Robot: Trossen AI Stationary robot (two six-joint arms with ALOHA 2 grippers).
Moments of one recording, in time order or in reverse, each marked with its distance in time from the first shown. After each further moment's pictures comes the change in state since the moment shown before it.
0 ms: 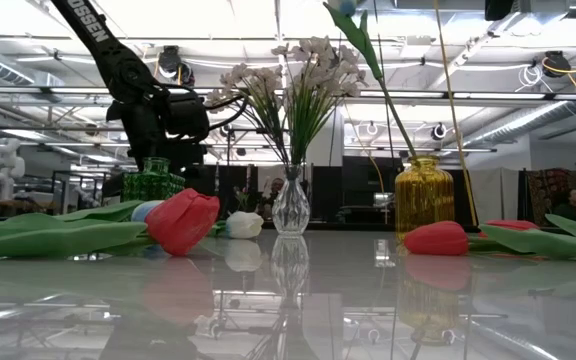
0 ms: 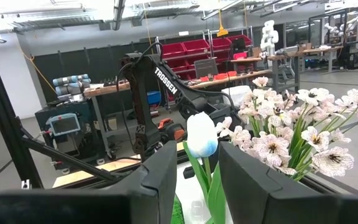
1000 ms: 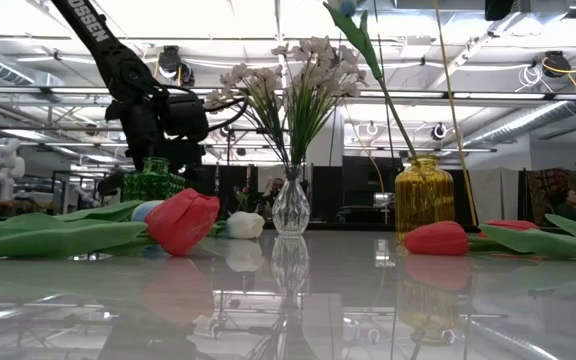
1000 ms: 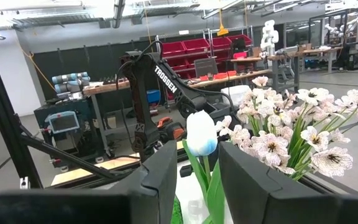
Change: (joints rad) left arm 0.002 0.000 0.000 -0.038 0.008 -0.008; right arm 0.000 0.000 0.000 -0.007 0.000 -0.005
